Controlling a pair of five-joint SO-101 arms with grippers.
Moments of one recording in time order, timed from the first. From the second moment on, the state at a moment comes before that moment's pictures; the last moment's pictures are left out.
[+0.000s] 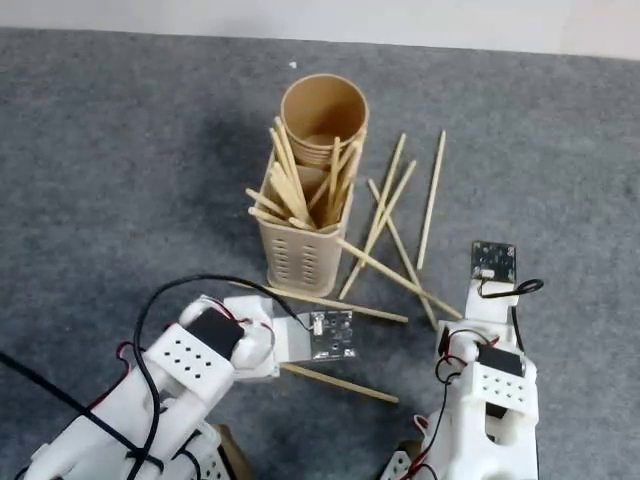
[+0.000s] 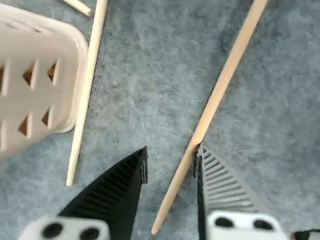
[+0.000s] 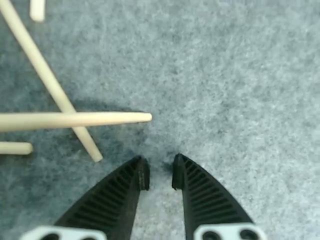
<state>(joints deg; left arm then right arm) 27.2 -45.9 67.3 61.3 -47.1 10.5 -50.8 84.9 35.2 11.1</state>
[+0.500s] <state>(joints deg) 32.3 -46.0 73.5 58.9 -49.0 10.5 -50.8 84.9 35.2 11.1</state>
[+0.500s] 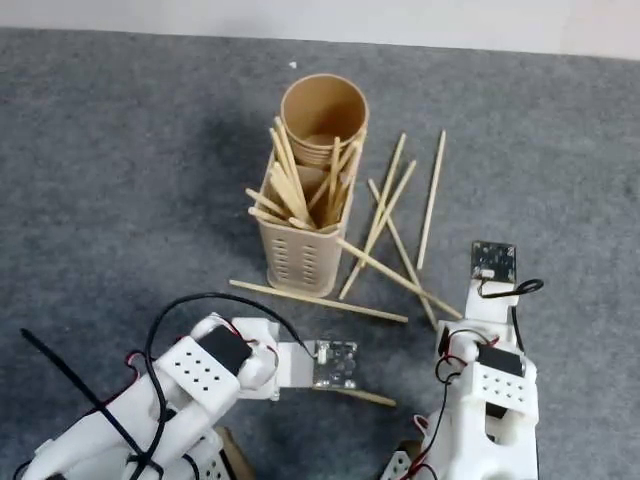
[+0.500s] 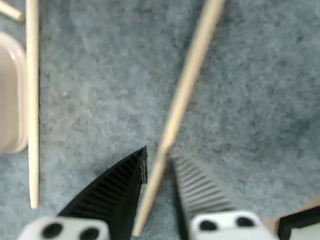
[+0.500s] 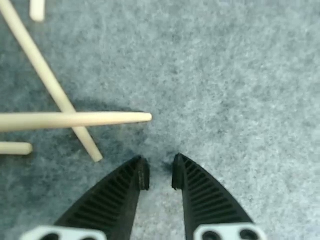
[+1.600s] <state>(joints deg) 32.5 -45.1 65.4 67.6 -46.4 10.5 -50.8 84.9 35.2 11.1</state>
